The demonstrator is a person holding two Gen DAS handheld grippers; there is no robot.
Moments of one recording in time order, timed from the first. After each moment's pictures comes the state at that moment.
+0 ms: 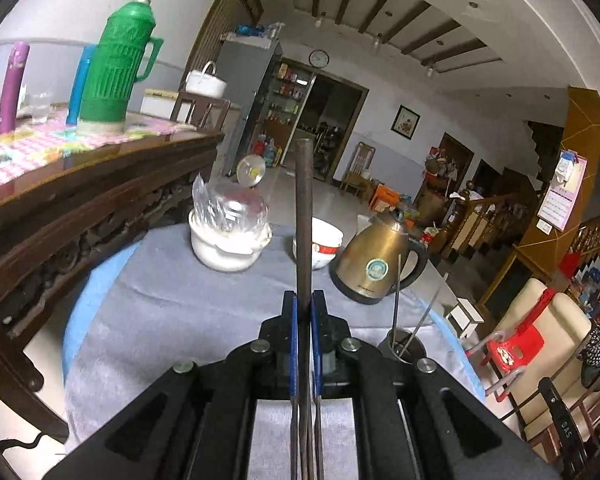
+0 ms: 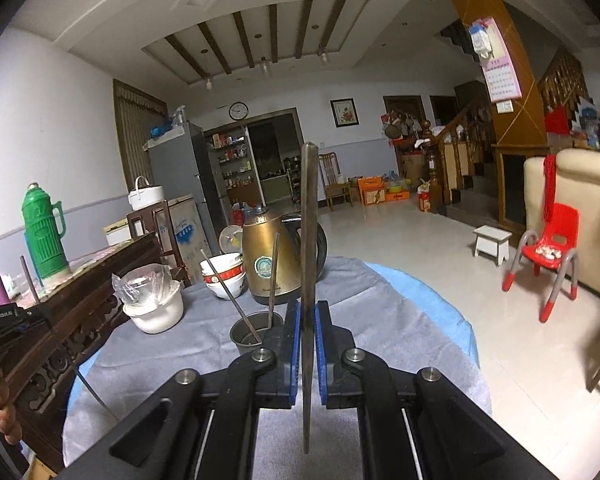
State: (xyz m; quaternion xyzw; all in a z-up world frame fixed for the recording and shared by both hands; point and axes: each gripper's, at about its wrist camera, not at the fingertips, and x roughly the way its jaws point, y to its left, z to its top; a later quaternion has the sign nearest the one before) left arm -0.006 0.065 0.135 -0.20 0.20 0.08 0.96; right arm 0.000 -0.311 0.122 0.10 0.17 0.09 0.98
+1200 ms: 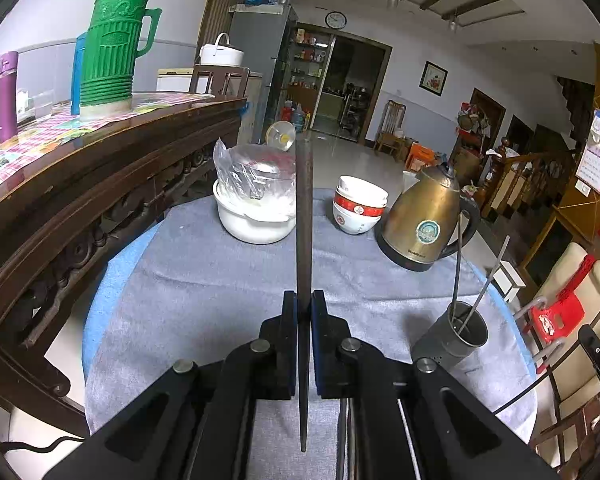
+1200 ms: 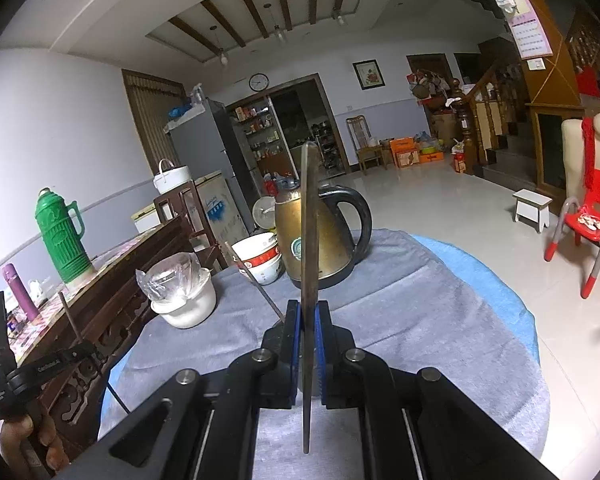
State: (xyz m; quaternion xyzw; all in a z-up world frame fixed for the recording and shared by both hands) left arm 0.048 0.077 0.100 -0.16 0.28 0.13 0.94; right arm 0.070 -0.286 0.124 0.12 0.23 0.16 0.95
